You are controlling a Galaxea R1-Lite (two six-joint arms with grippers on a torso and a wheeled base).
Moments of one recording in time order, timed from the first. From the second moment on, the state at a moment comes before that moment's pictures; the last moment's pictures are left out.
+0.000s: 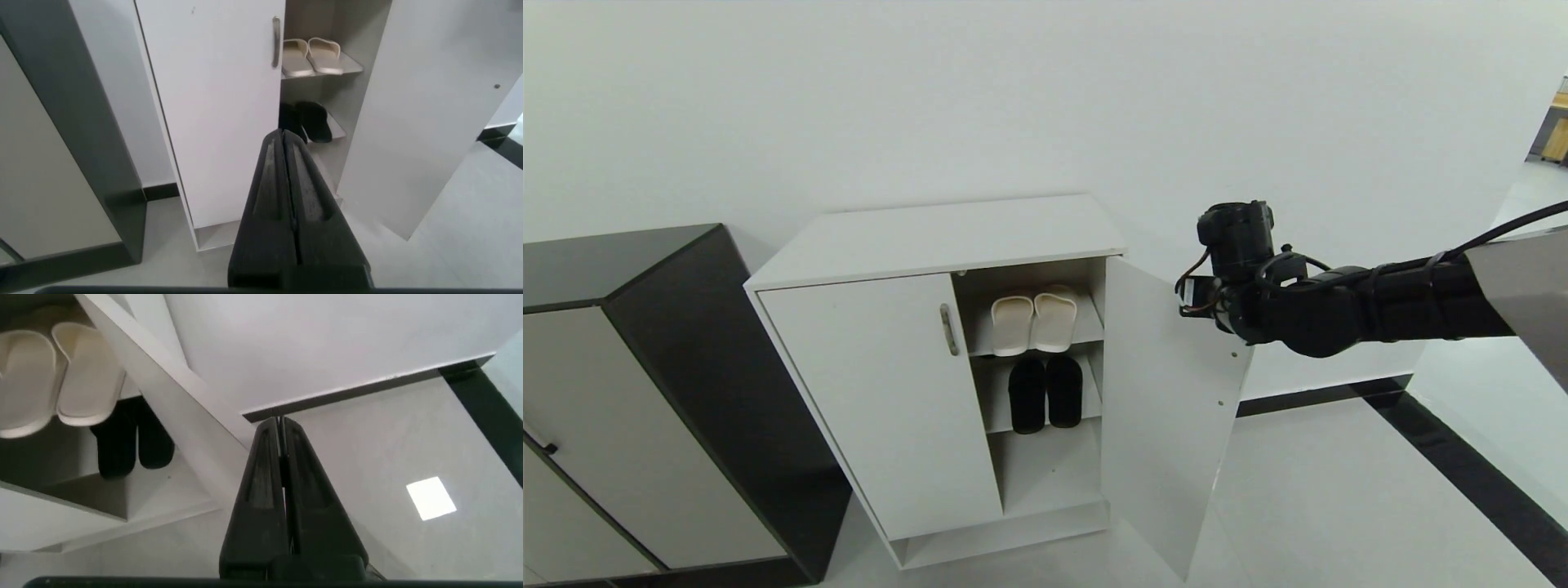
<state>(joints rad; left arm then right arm) 0.00 0.00 0.00 0.00 -0.02 -0.01 0.52 2.12 -1.60 -0.14 -0.58 0.25</state>
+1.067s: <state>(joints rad) 0.00 0.00 0.00 0.00 -0.02 -0.01 0.83 1.95 -1.36 -0.20 -0.56 0.27</state>
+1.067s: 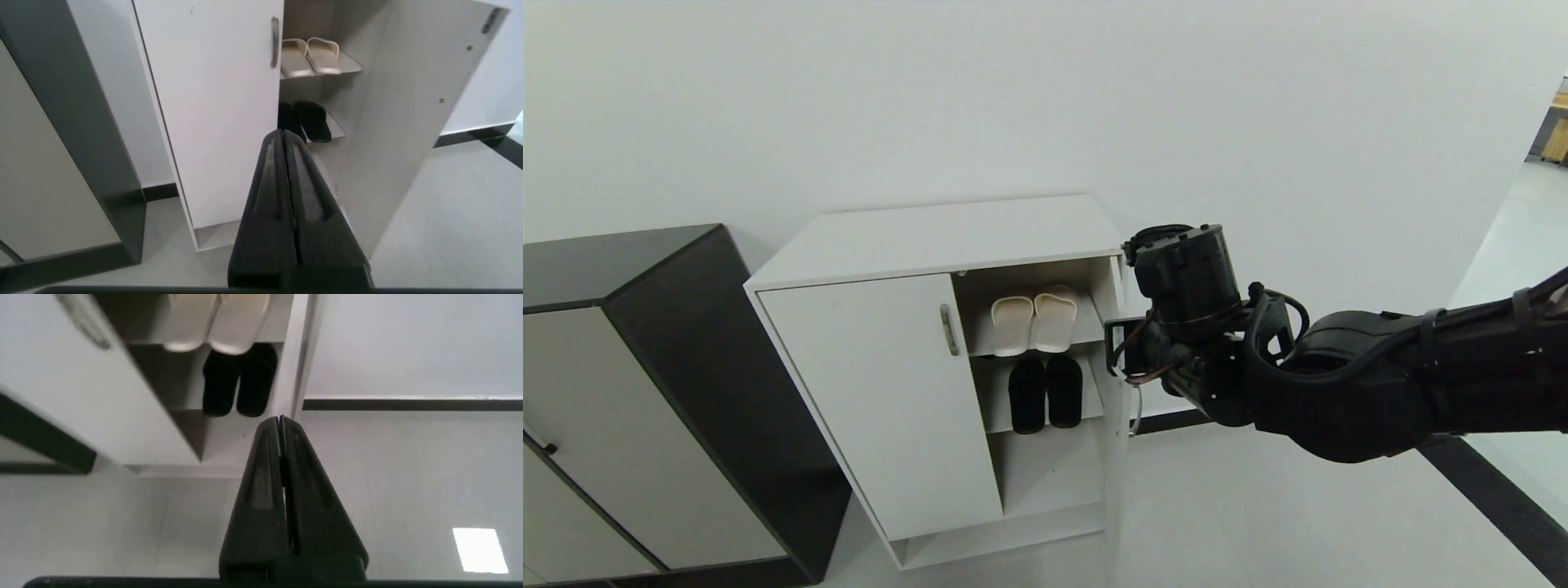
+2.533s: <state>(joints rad) 0.00 0.00 0.00 0.00 -0.02 -0.01 0.84 1.84 -1.02 -0.43 -0.41 0.22</state>
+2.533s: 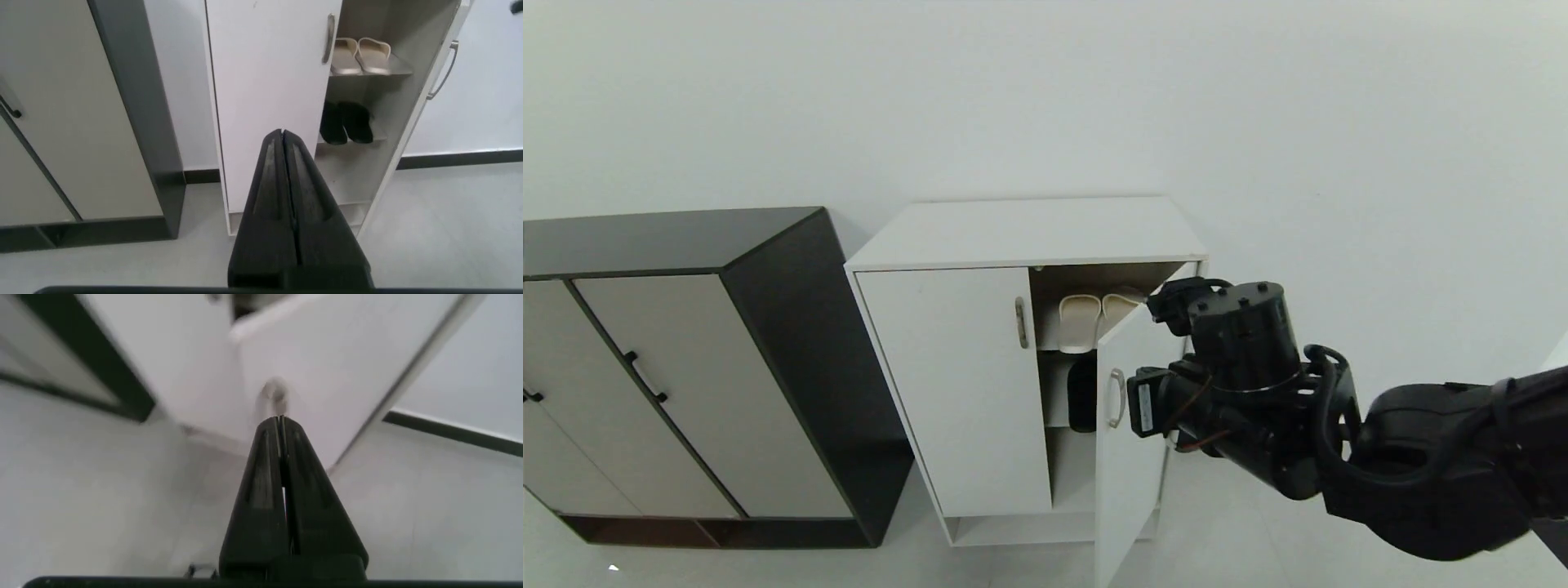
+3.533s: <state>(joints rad) 0.00 0.00 0.00 0.00 -0.02 -0.01 0.76 1.81 -0.69 -0.80 -0.26 0.21</state>
